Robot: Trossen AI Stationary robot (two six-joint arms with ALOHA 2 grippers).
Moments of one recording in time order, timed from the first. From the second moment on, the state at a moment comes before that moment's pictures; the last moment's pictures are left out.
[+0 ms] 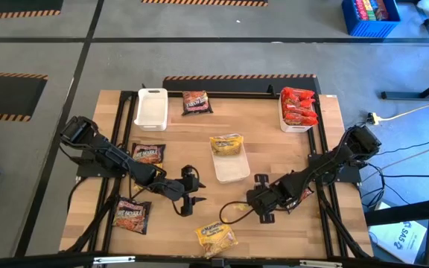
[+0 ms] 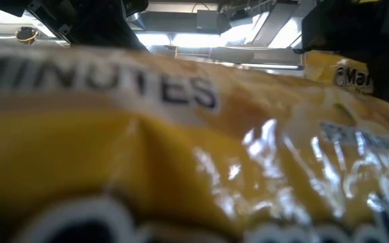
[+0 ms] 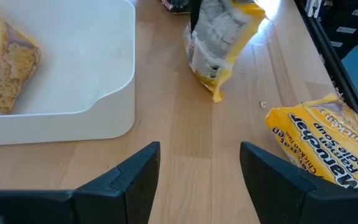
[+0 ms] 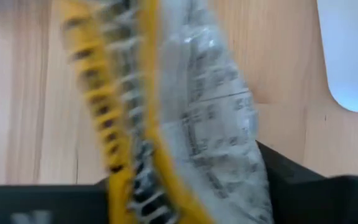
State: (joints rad) left arm -0.45 1.57 0.77 0.20 -0.38 -0.41; right arm 0.53 1.66 0.95 -0.50 0.13 0.42
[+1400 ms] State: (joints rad) left arm -0.48 1.49 0.77 0.14 -0.40 -0.38; right arm 0.08 1.66 1.43 -0.86 0.08 -0.04
